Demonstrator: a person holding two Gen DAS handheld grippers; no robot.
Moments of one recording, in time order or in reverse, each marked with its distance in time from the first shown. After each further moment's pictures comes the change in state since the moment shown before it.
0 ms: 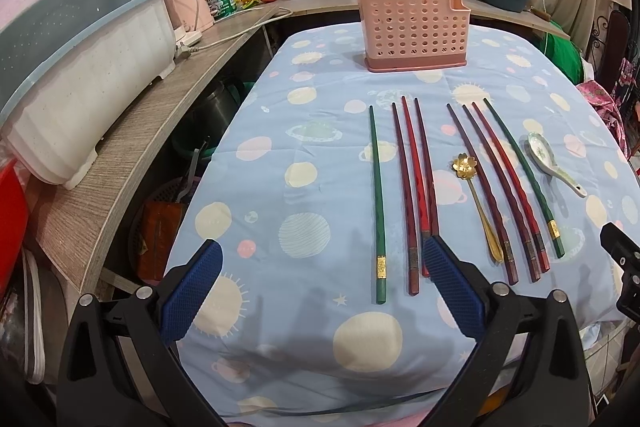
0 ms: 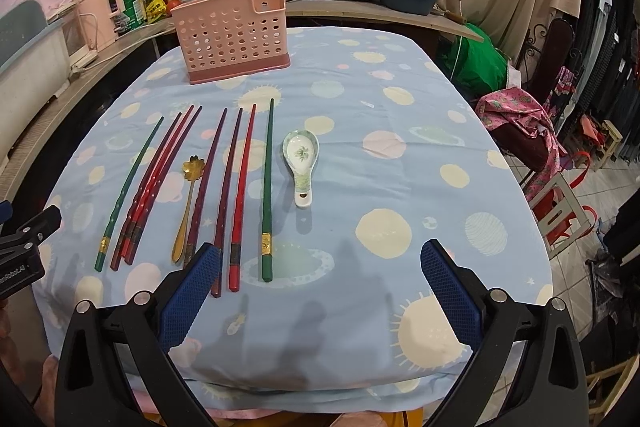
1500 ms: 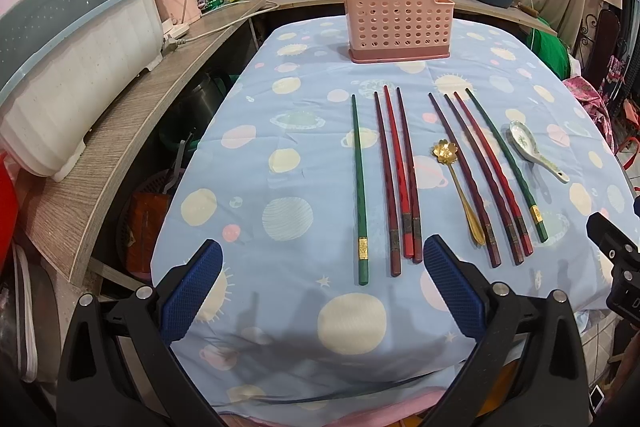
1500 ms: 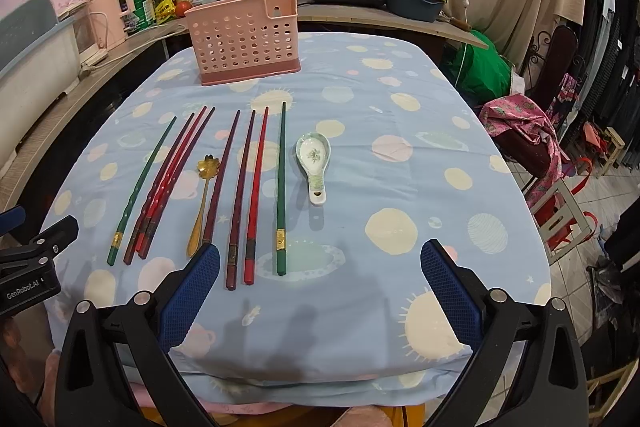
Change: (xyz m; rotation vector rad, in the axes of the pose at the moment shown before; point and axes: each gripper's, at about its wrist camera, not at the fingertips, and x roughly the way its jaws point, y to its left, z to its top) left arm -0.008 -0.008 -0.008 0.015 0.020 -0.043; right arm -0.011 0.008 -0.002 -0.014 -0.016 0.014
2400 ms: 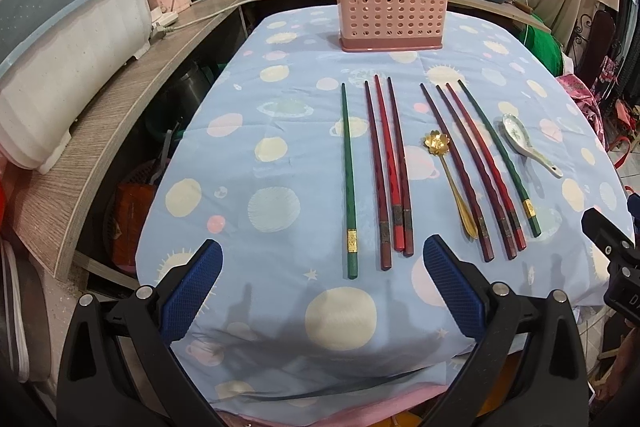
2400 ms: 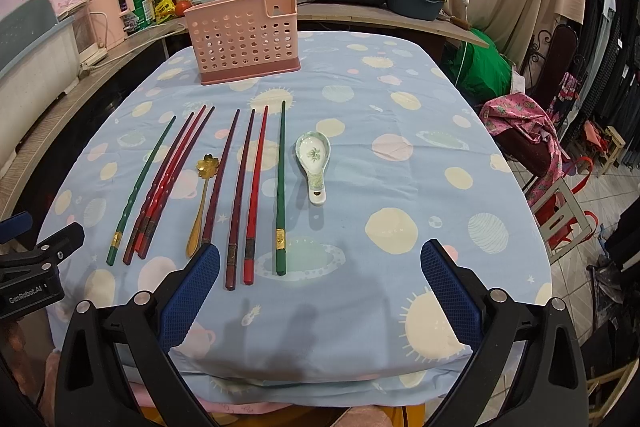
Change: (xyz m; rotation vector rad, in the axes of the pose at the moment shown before) left arm 0.009 -0.004 -0.002 -0.015 0.049 -0.050; right arm 0.001 0.001 0.000 0.000 0.005 0.002
